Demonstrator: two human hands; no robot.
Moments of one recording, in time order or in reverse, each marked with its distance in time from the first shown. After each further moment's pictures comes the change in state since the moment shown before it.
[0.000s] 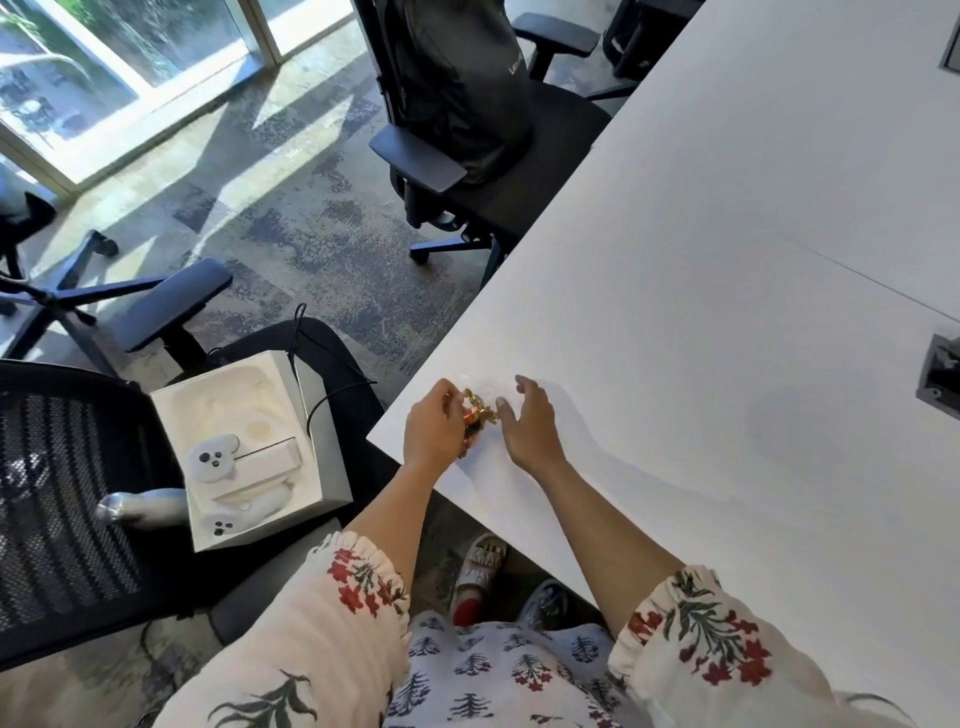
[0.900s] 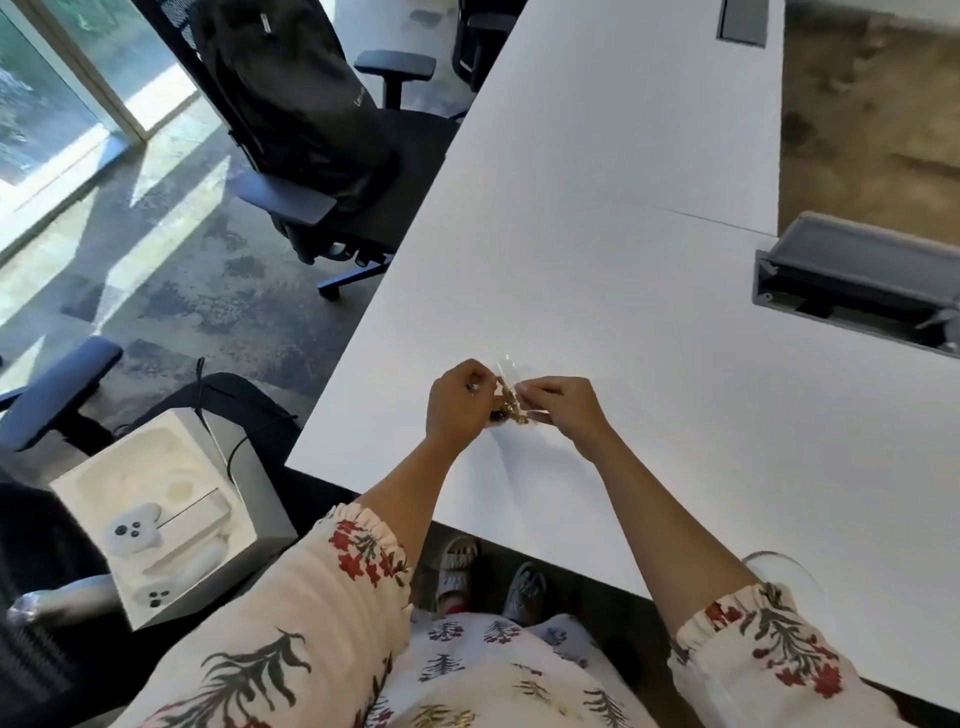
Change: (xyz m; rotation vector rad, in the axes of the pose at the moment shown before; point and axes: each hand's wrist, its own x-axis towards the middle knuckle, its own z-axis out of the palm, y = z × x) left_hand -0.065 0.111 0.093 -0.195 -0.241 0.192; right_hand -0.065 0.078 -0.164 0.566 0.083 0.099
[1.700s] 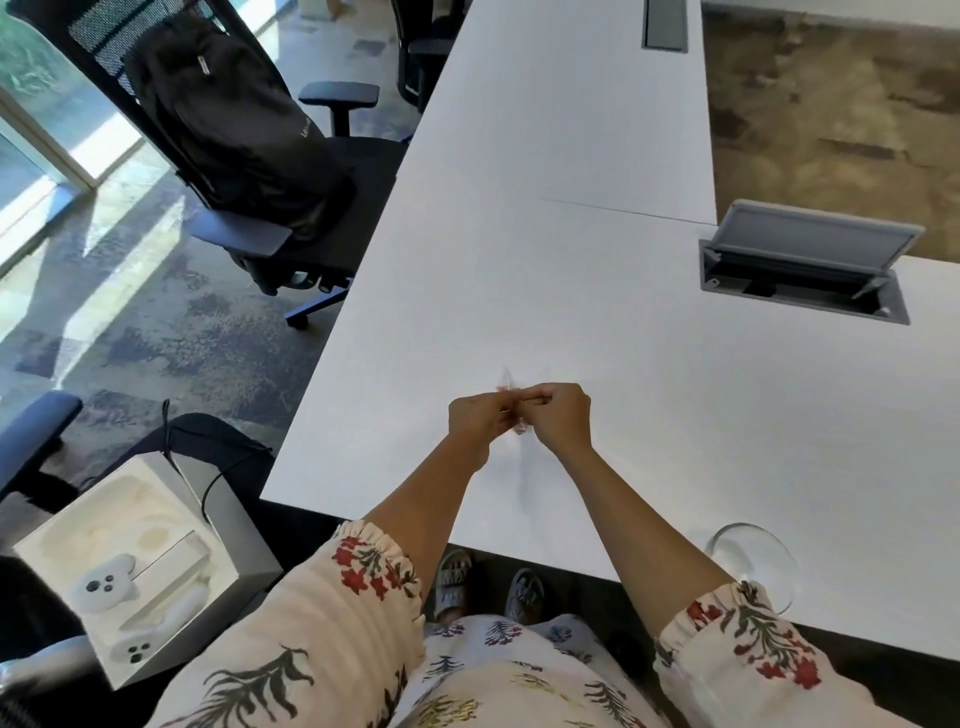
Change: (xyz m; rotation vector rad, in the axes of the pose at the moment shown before) left_hand -0.013 0.024 0.055 -0.613 -0.209 -0.521; right_hand -0.027 0.002 -0.013 -0.203 0.358 -0.103
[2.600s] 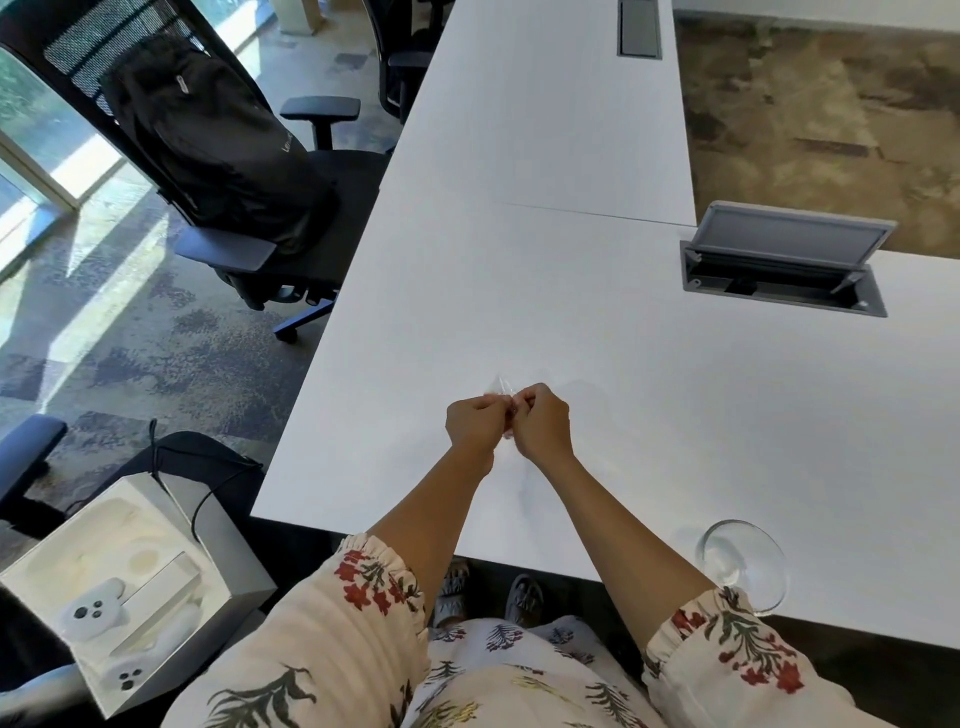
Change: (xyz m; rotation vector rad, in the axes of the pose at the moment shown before) left_hand -0.010 -0.003 0.024 0.228 0.176 0.098; right_hand -0.003 -0.003 0.010 -0.088 0.043 0.081
